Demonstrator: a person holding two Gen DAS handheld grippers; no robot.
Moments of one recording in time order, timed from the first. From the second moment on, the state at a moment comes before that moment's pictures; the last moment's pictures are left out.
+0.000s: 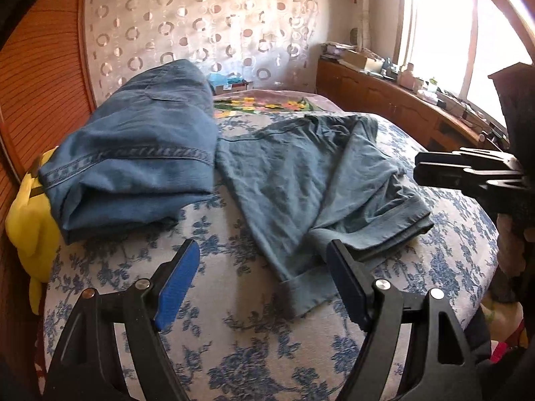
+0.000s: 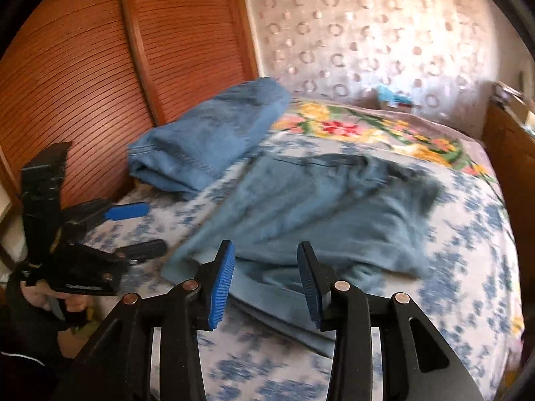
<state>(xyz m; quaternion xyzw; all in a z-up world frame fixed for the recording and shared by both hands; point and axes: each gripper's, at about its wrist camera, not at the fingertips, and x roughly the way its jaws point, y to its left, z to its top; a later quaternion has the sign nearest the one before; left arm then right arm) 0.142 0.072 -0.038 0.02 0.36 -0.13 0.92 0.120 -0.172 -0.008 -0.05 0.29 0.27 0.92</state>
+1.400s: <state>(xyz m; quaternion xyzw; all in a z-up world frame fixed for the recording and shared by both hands) 0.142 0.057 -0.074 0.02 0.41 -0.15 0.90 0.101 -0.212 -0.043 -0.04 0.31 0.20 0.93</state>
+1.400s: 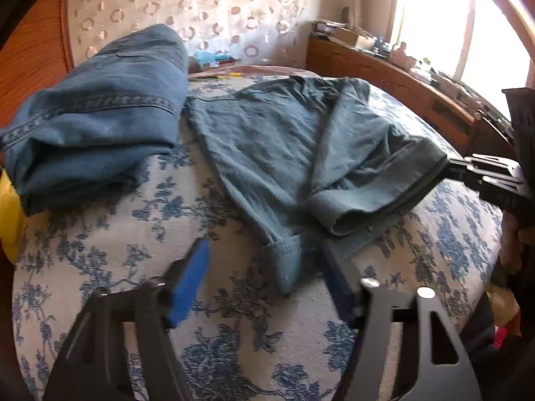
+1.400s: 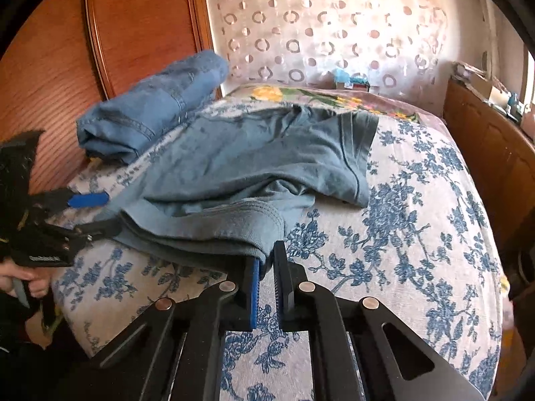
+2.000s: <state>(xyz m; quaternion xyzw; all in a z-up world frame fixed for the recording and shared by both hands) 0.110 0.059 -0.054 0.00 0.39 -0.20 0.90 0.071 -0.226 -0.035 -0.02 0.31 0.22 0.92</state>
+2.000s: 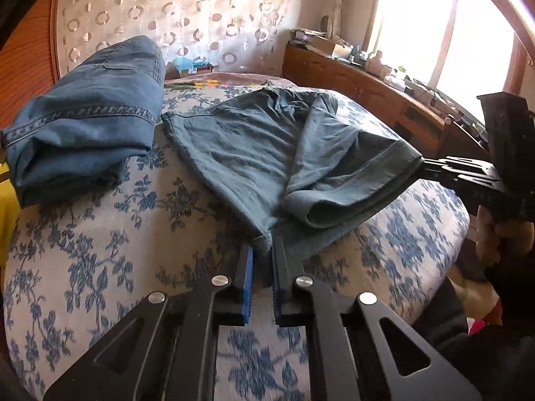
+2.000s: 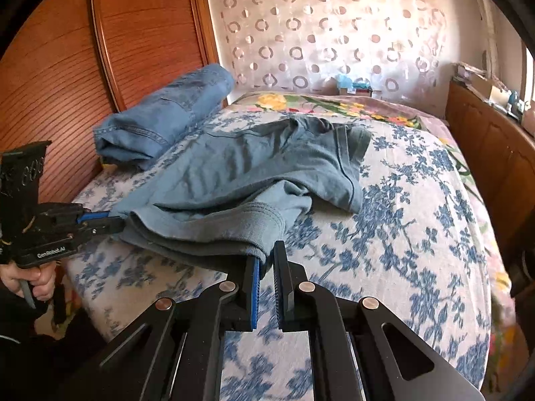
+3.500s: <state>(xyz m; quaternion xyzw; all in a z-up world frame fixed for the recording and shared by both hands) 0.134 0.021 -0.055 0.05 0.39 -0.20 0.89 0.101 -0.248 -0.044 -0.07 0.33 0.16 0.93</state>
